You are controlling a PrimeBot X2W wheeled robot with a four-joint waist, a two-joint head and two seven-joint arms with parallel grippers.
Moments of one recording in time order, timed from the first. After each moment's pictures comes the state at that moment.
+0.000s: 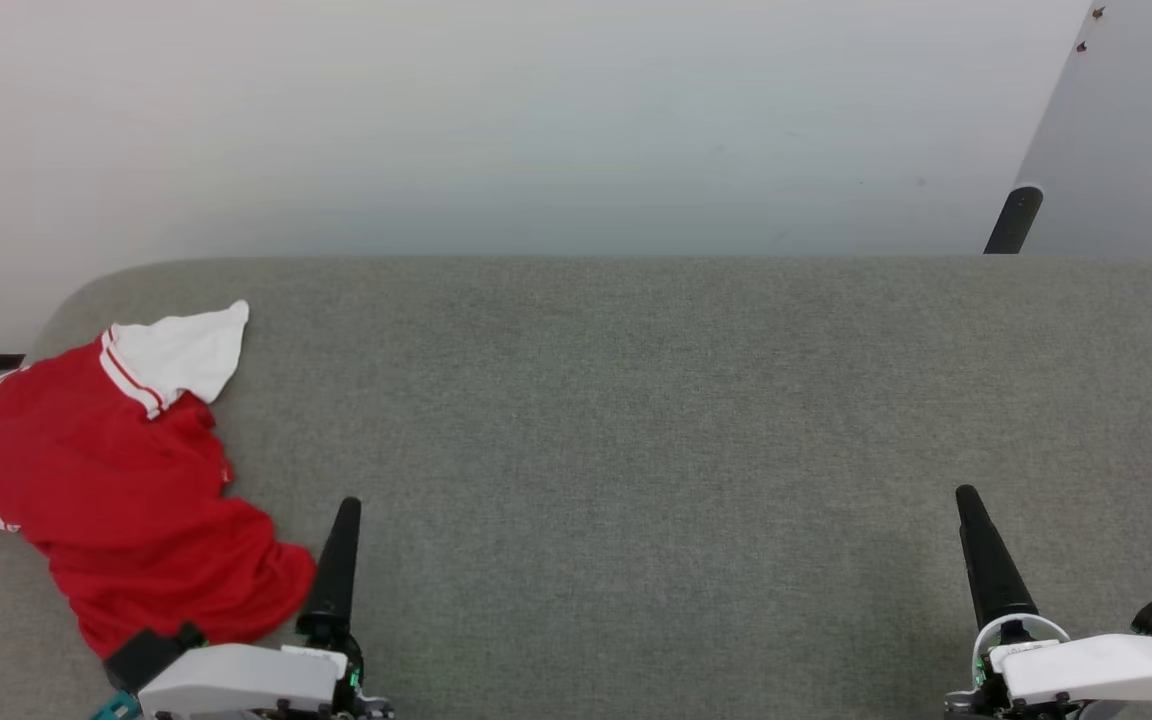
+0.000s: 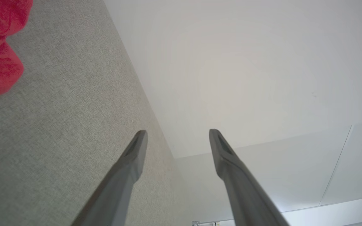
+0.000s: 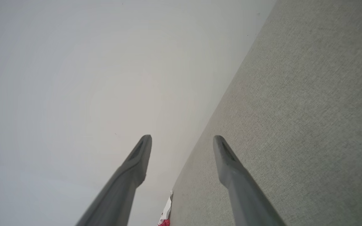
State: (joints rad) left arm -0.06 0.11 -0.09 0.20 -1.46 -0.11 -0.09; right arm -0.05 -0.09 0.09 0.18 1.38 0.13 -0.10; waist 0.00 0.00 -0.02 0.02
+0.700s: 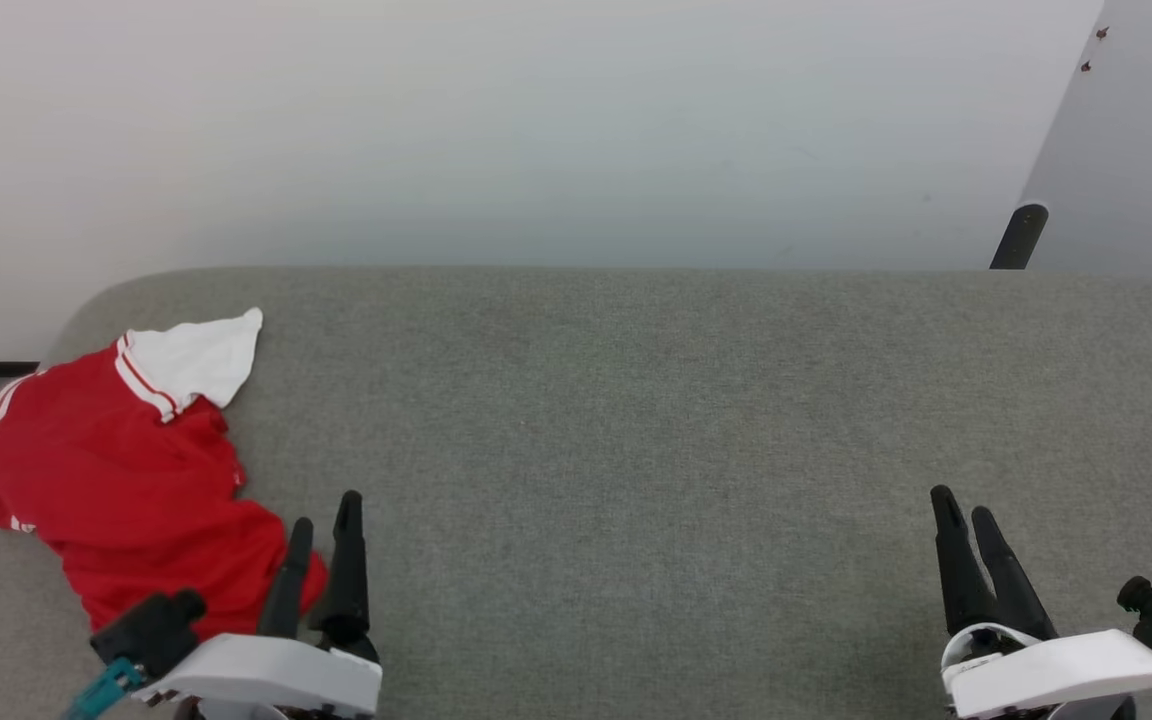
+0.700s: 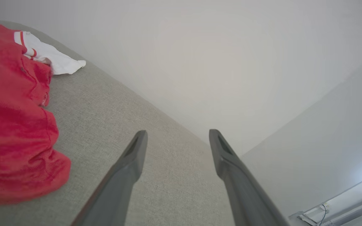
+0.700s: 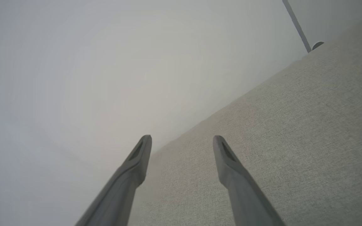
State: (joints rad) left arm -0.05 0.11 -0.07 0.16 -0.87 -0.05 -0.16; right arm -0.05 -0.09 0.10 0.17 0.88 0.13 -0.16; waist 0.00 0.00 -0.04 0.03
